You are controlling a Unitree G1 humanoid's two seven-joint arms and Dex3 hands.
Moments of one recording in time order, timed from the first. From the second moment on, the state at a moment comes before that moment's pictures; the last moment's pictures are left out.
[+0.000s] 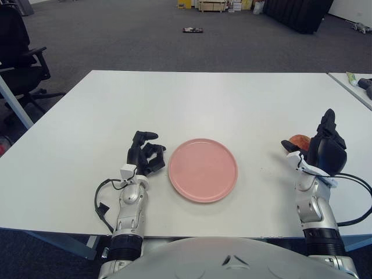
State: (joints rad) left arm 0.13 -0.09 0.07 0.21 -0.07 -0.29 0.04; right arm 0.05 -0.22 -0.09 0.01 -0.82 0.30 -0.50
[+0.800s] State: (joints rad) left arm 0.14 -0.10 0.07 0.20 -0.07 -0.28 0.05; right arm -0.14 -0.31 0.00 0.34 -0.74 0.36 -0.37
